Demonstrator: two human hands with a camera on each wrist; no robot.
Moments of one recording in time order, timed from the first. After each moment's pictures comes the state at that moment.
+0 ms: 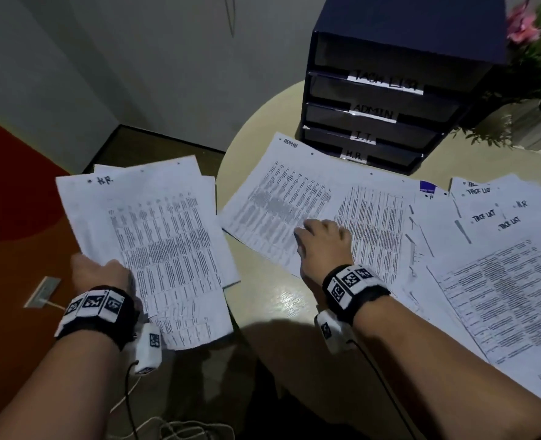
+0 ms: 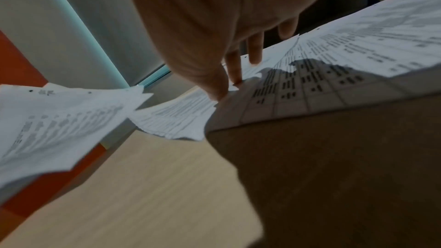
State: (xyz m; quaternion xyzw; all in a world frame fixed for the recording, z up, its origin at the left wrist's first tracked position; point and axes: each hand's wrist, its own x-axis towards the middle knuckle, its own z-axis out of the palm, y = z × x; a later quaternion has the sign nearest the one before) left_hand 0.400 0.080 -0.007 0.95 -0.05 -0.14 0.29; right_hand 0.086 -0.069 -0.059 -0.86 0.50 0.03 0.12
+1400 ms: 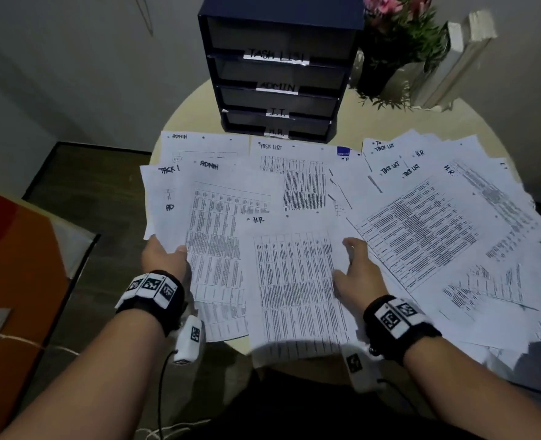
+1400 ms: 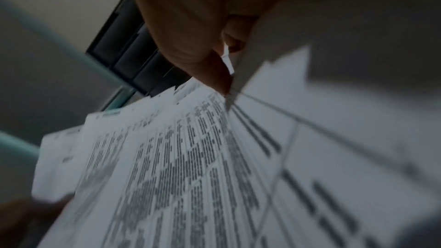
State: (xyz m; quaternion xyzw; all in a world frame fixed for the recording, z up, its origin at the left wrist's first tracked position) left_hand 0.227 0.037 -0.030 0.87 -0.24 -0.29 0.32; right_hand -0.102 0.027 -0.025 -0.56 0.70 -0.12 0.42
